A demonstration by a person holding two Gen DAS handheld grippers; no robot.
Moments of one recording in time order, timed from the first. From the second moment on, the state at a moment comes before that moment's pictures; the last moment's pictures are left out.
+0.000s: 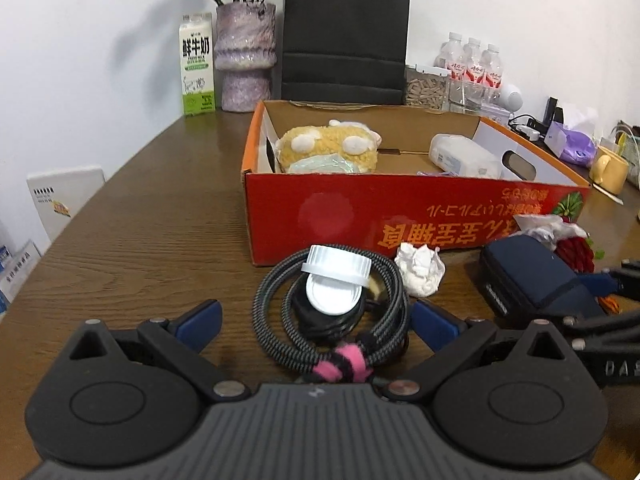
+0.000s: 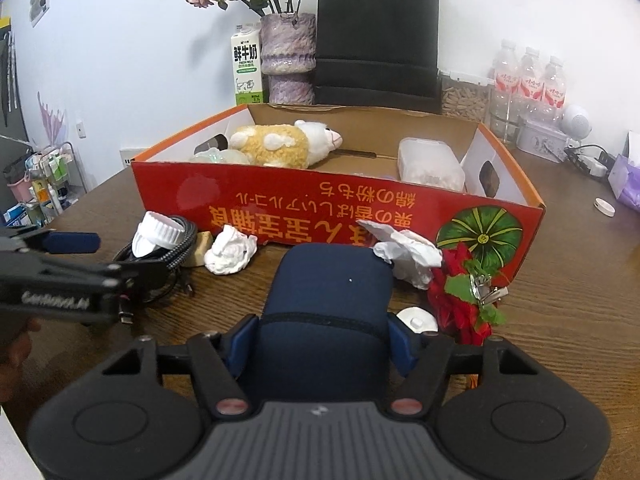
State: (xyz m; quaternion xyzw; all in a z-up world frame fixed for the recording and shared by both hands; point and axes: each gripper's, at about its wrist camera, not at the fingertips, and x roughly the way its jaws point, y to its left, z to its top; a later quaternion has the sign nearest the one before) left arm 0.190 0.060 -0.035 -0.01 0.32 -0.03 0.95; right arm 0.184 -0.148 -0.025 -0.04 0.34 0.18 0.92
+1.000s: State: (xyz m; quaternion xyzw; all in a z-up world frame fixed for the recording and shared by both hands) left arm 0.178 0.054 -0.013 -0.02 0.29 -0.03 0.96; right arm 0.163 -0.154 -0.009 -0.03 0.30 0.20 0.93
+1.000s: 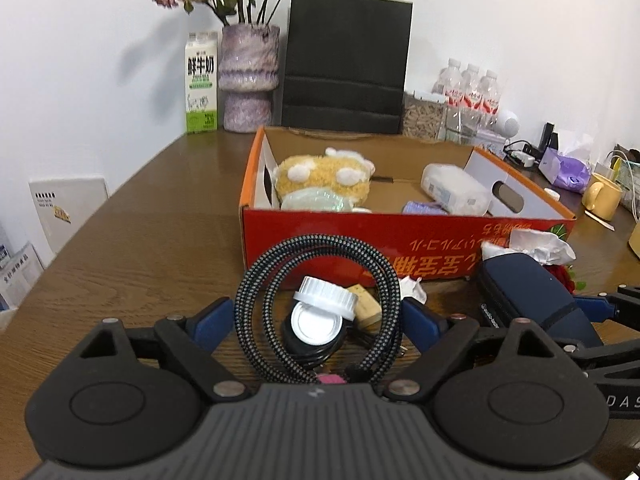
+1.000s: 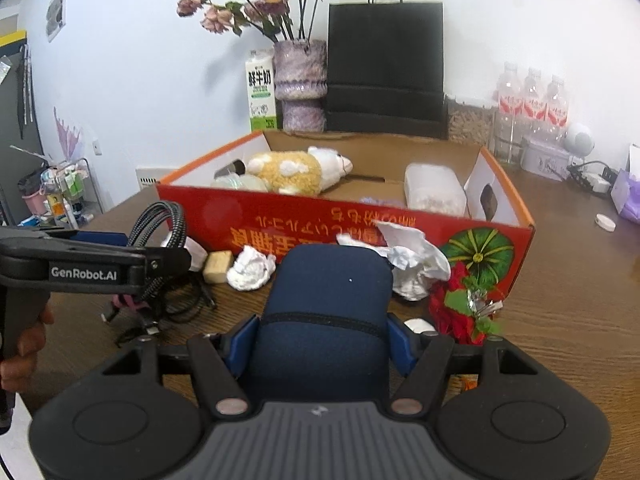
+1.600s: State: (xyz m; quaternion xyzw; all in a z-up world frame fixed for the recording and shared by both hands) left arm 0.156 0.051 0.002 -0.02 0.27 -0.03 0.96; right arm 0.138 -0.162 0.021 -0.02 0.26 0.20 0.94
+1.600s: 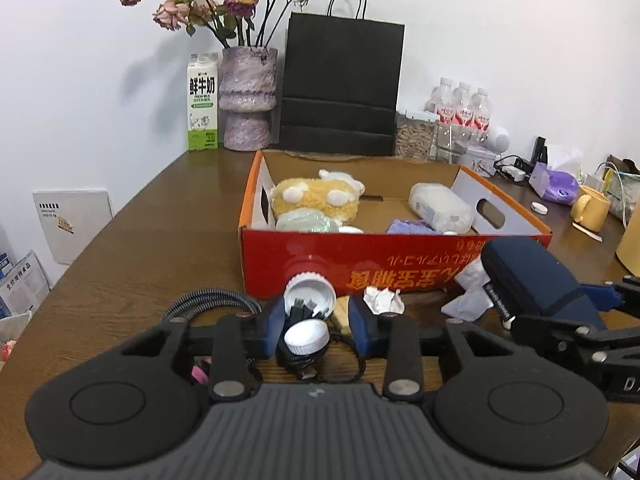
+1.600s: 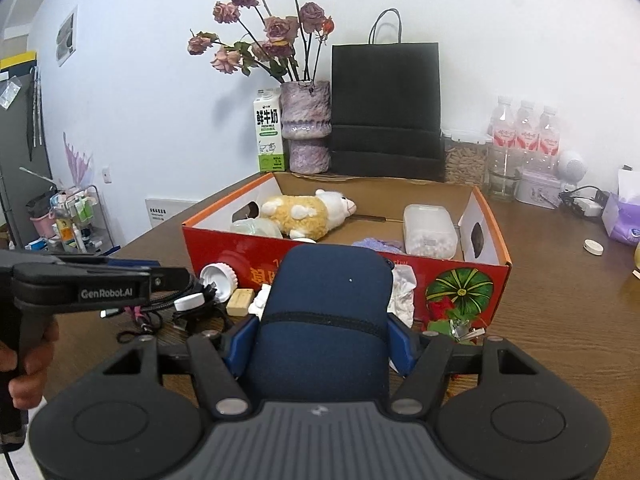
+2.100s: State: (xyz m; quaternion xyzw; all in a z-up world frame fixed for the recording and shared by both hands) left arm 0.167 0.102 -0.022 0.00 0.29 0.03 0.96; right arm 0.149 -0.152 0.001 -0.03 0.29 0.20 0.94
